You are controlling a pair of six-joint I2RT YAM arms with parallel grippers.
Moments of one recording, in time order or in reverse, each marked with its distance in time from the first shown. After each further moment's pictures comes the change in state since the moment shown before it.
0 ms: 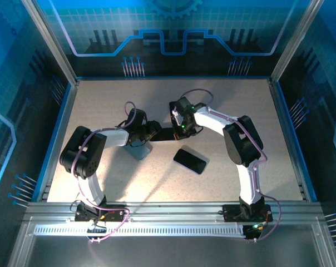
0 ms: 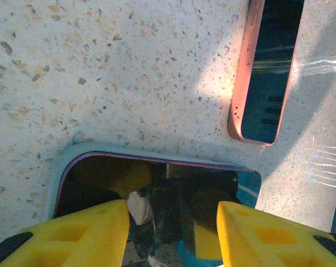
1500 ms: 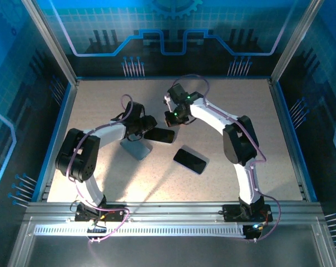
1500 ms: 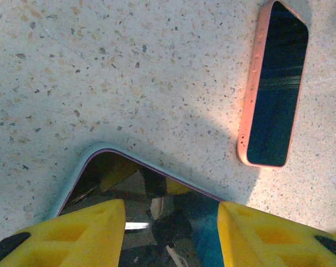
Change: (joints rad) left arm 0.025 -0.064 0.118 -0.242 -0.108 0.102; right arm 0.022 0.066 0.284 -0.072 0.023 -0.001
